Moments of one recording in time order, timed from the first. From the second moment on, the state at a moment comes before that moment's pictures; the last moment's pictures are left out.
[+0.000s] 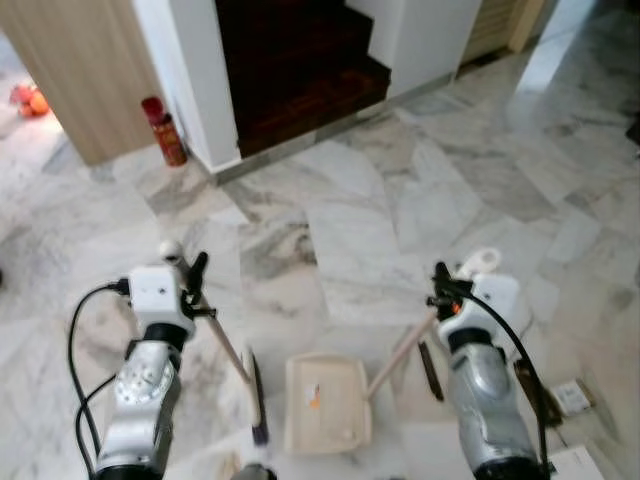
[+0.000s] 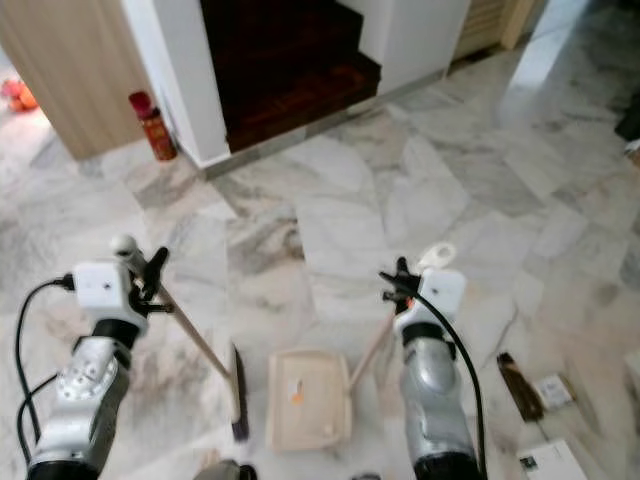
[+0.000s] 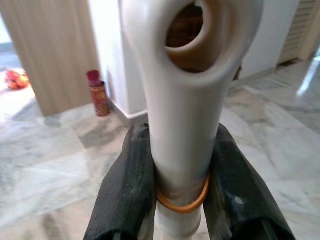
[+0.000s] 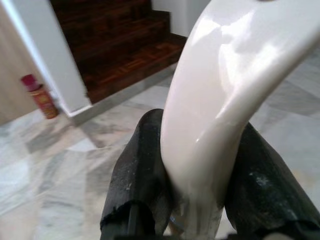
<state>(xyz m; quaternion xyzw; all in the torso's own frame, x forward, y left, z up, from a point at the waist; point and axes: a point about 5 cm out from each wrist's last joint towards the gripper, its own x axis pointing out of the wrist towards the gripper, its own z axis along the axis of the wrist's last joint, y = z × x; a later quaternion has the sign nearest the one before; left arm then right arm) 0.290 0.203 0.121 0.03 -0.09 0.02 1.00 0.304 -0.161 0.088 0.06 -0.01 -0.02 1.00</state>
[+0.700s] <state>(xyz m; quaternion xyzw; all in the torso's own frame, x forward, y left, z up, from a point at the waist) 0.290 0.203 0.121 0.03 -0.09 0.02 1.00 0.303 -0.158 0.085 0.08 -0.01 -0.02 1.00</state>
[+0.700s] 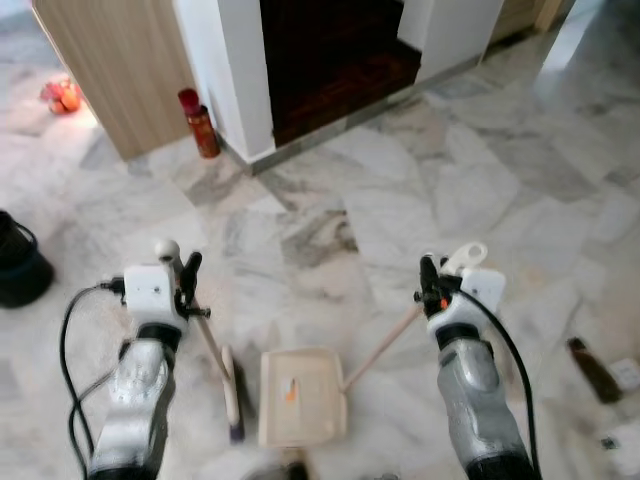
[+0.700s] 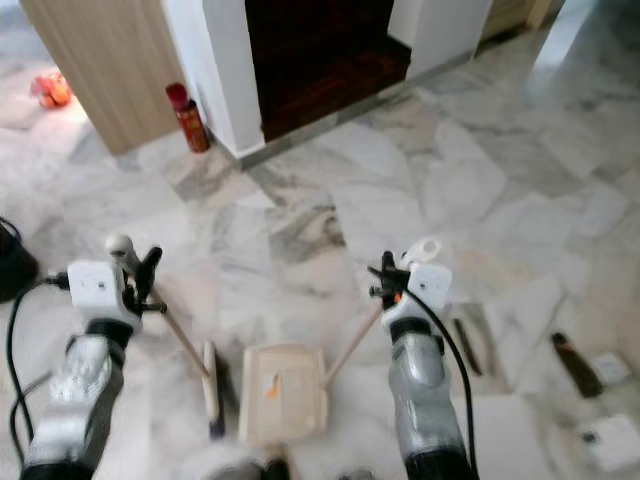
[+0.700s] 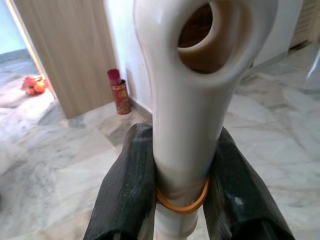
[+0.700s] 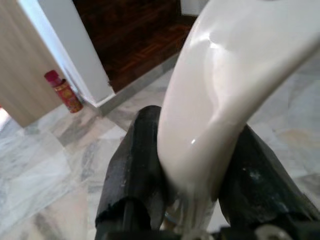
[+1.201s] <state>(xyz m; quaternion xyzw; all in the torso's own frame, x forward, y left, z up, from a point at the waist) 0.291 0.202 0.123 0.03 -0.09 0.01 1.00 0.305 -0.158 0.087 0.08 -0.01 -0.01 1.00</state>
